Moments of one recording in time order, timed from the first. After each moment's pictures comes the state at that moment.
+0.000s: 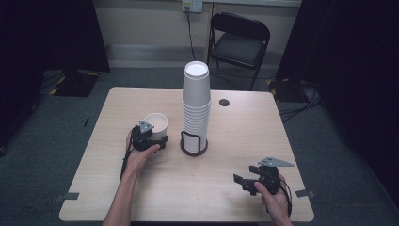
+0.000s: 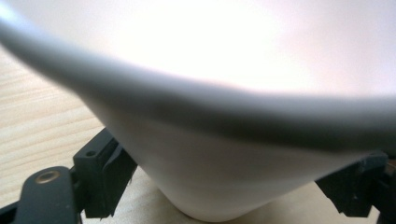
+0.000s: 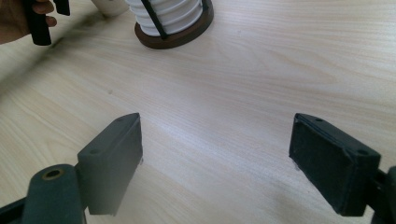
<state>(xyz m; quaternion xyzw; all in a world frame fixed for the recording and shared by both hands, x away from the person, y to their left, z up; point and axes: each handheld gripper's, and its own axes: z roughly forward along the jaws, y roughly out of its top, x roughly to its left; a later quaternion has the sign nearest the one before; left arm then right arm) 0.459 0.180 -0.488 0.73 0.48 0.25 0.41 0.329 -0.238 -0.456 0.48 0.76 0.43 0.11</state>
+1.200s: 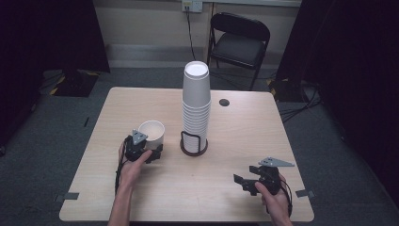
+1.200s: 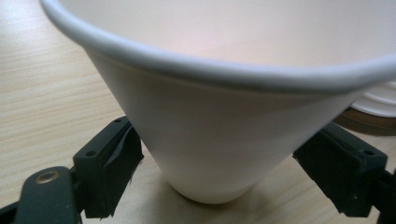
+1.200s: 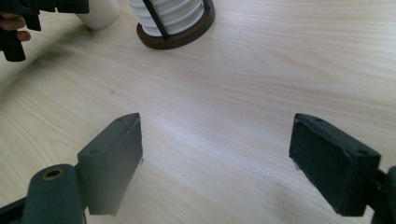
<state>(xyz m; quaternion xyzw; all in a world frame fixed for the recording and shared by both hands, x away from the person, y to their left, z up) 0.413 0.191 -0.483 0.72 0.49 0.25 0.41 0.328 -0.239 -0.455 0.48 0.76 0.43 0.11</state>
